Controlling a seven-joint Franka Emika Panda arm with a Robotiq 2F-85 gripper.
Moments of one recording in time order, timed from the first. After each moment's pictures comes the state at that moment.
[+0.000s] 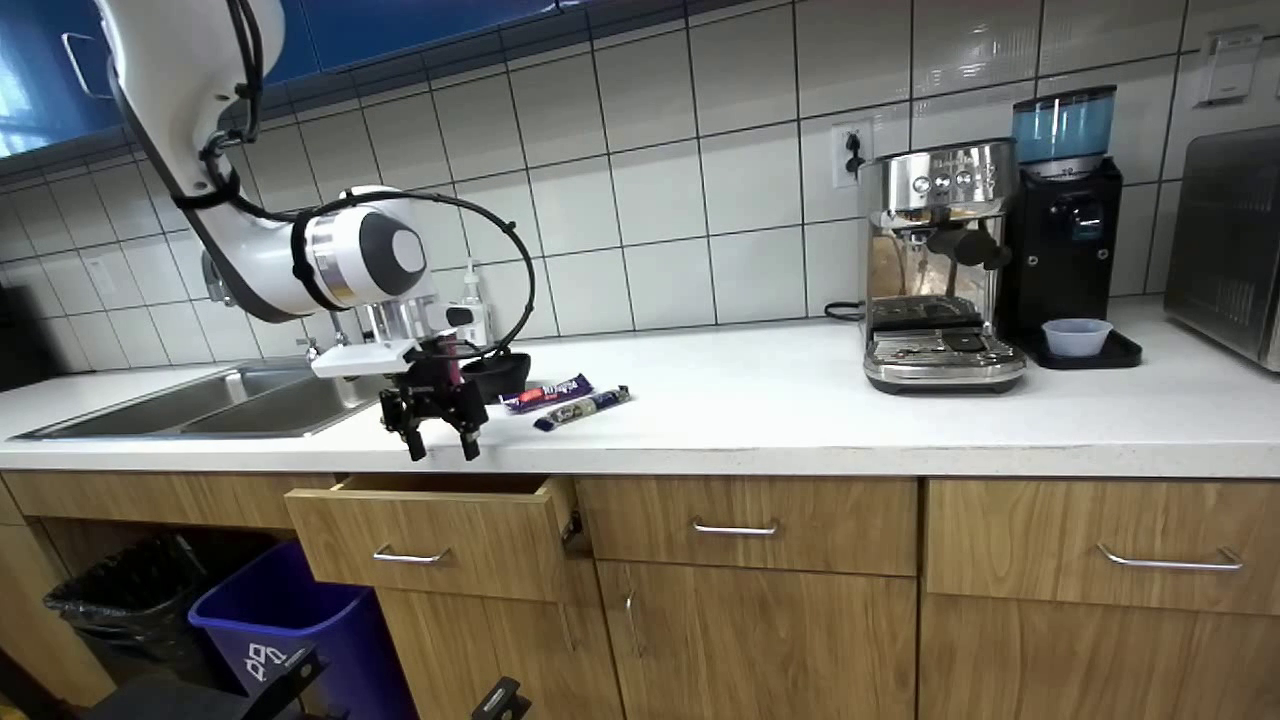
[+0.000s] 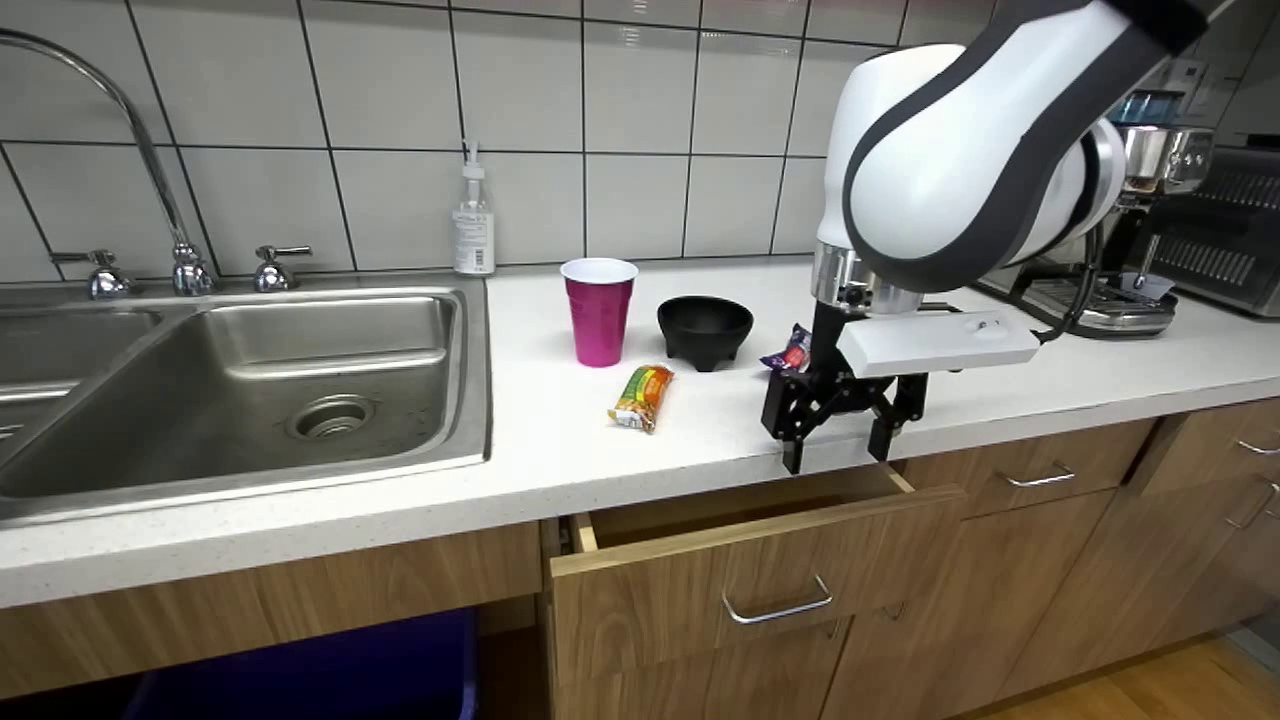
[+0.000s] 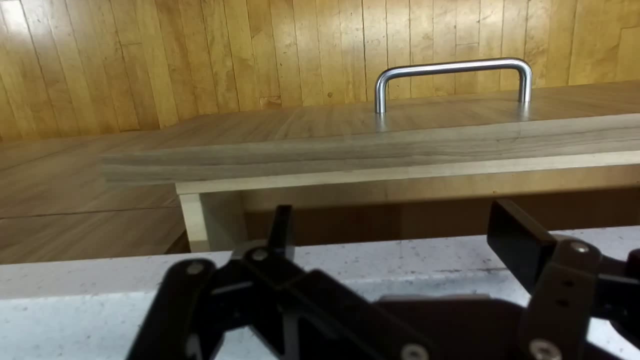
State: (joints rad) arm 0.24 0.38 0.05 -2.25 -0.10 2.58 0.34
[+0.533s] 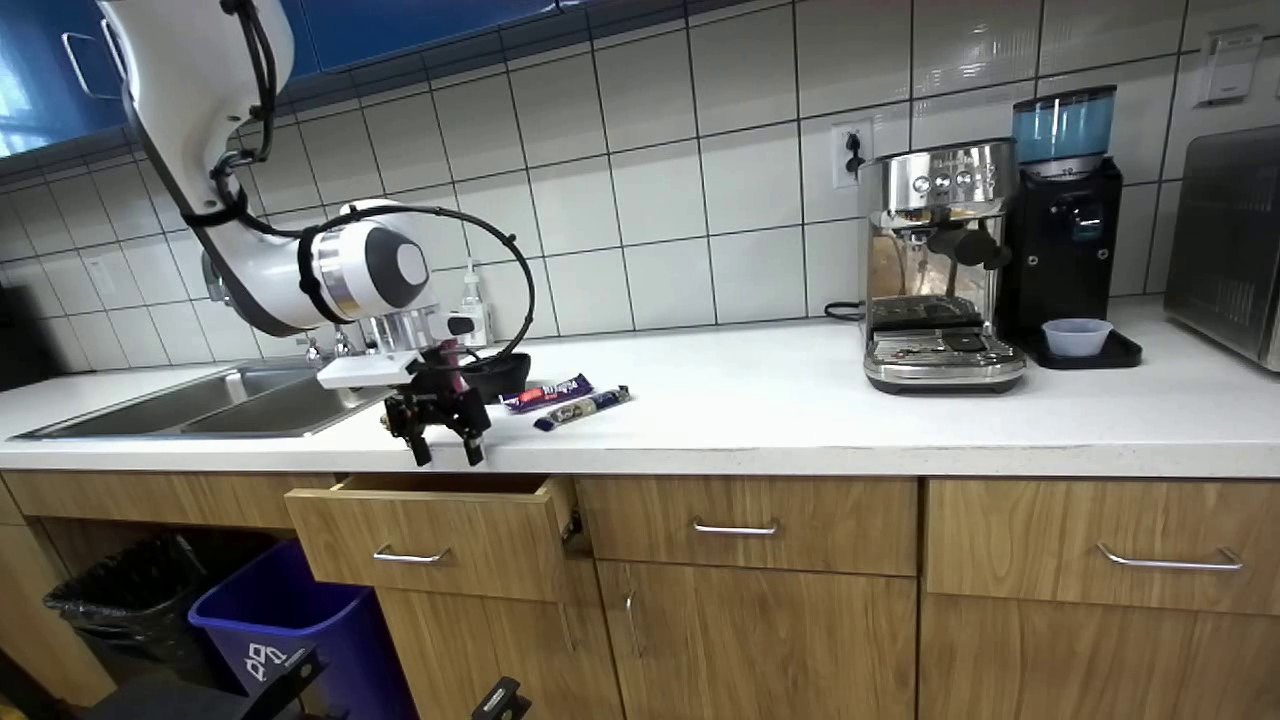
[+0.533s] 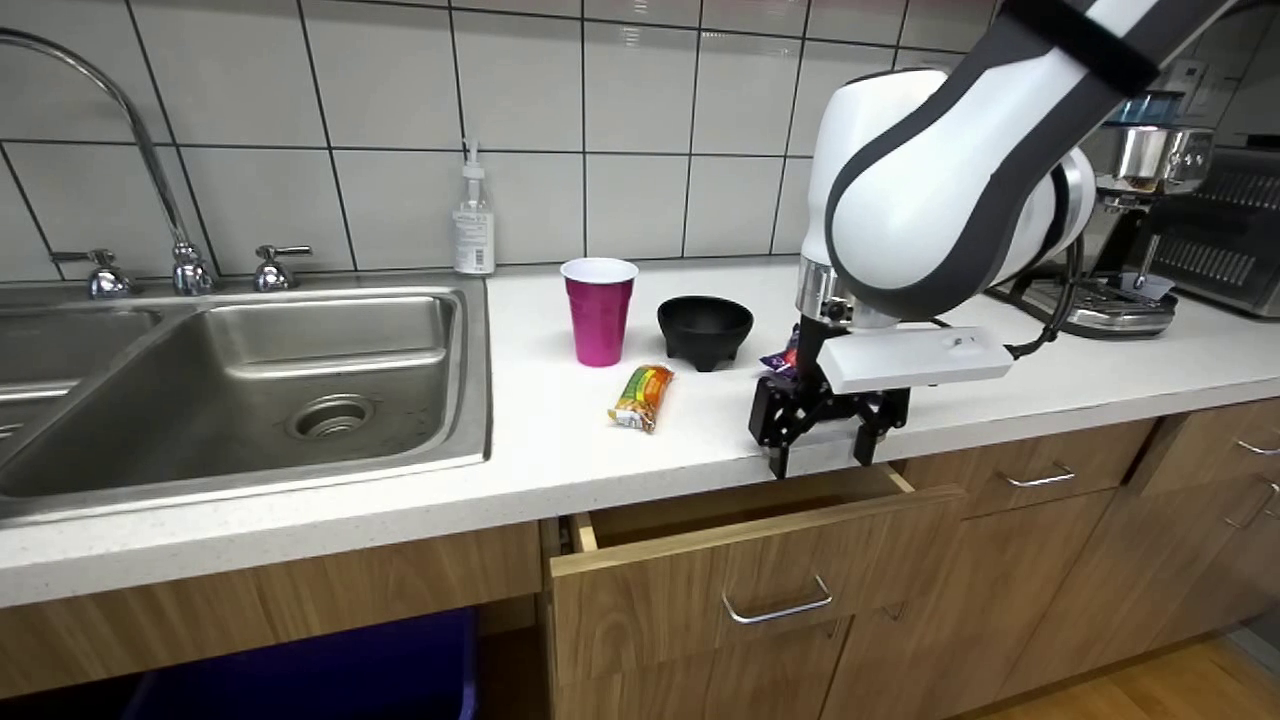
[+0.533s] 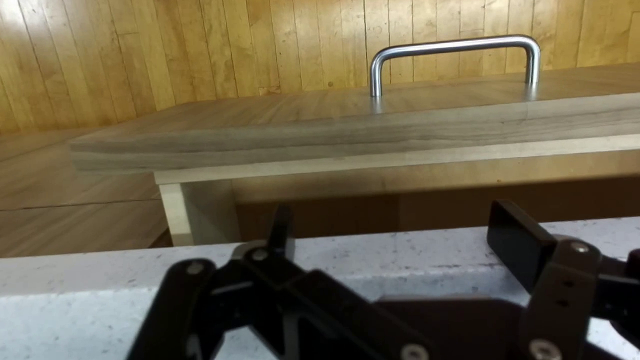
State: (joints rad) arm 0.28 0.43 0.02 -2.22 -0.12 2.61 0.38
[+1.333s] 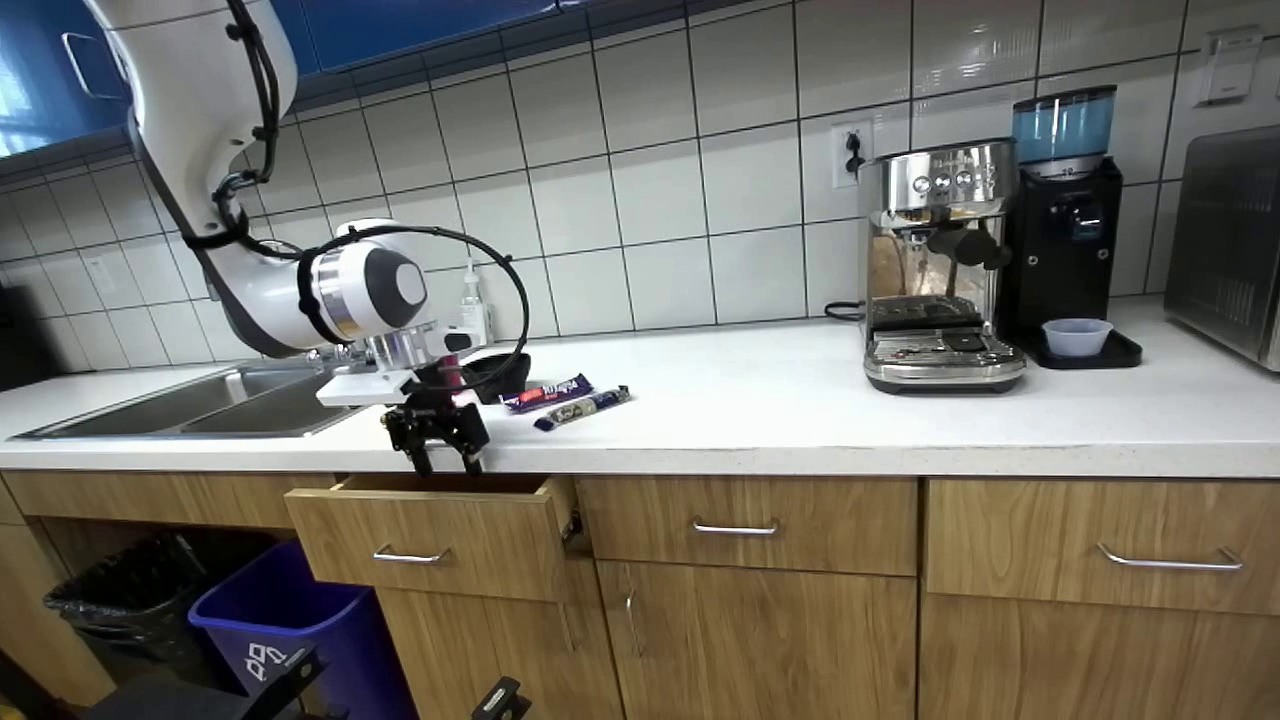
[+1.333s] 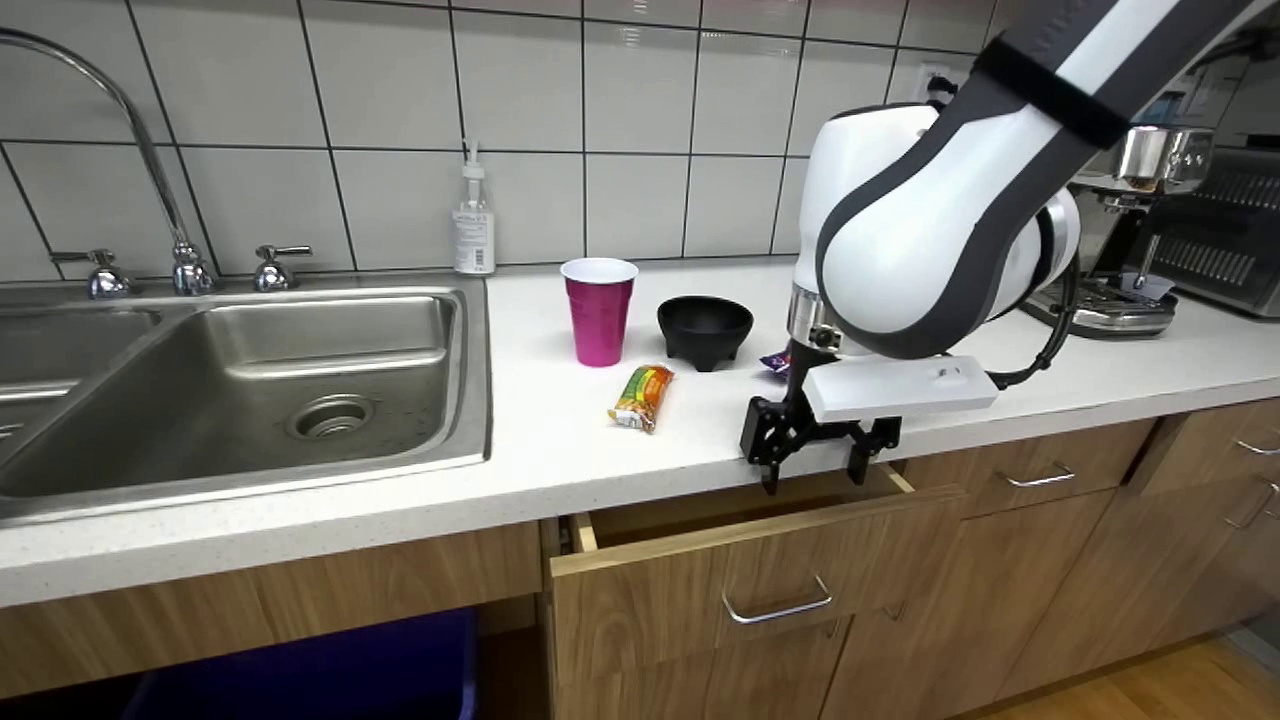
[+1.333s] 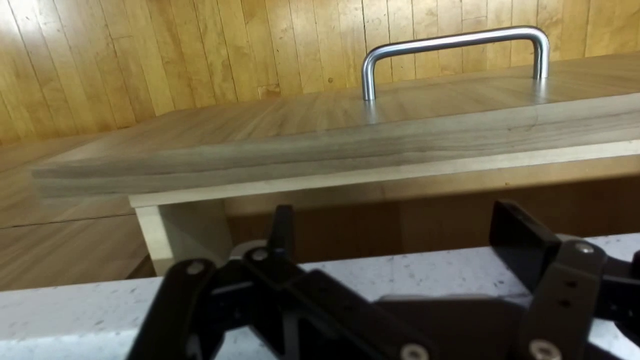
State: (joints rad) arm 0.33 0.47 -0.01 -2.22 -0.12 2.67 0.43
